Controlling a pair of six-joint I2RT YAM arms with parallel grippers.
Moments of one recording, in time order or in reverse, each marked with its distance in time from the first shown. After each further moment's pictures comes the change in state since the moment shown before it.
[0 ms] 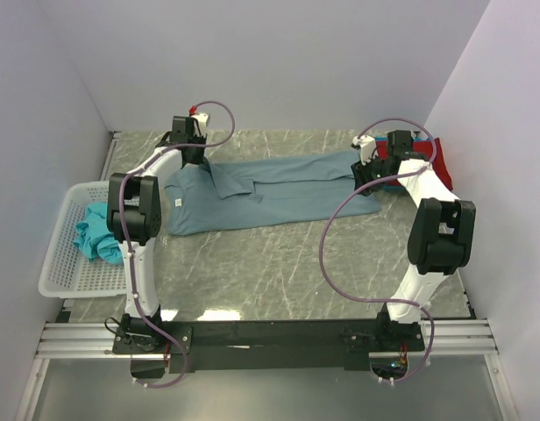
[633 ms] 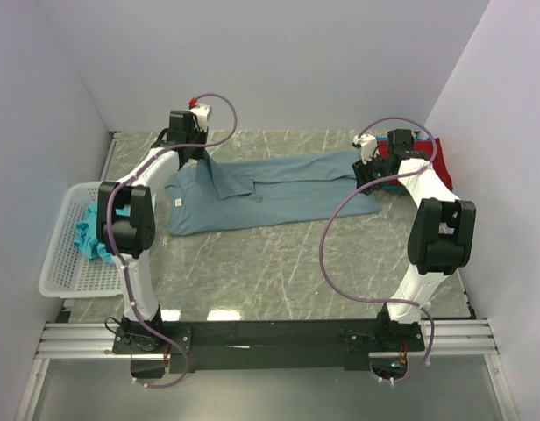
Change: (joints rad) left arm -0.034 -0.200 -0.106 0.022 0.010 0.011; right arm -0.001 0.000 0.006 0.001 0.040 0.000
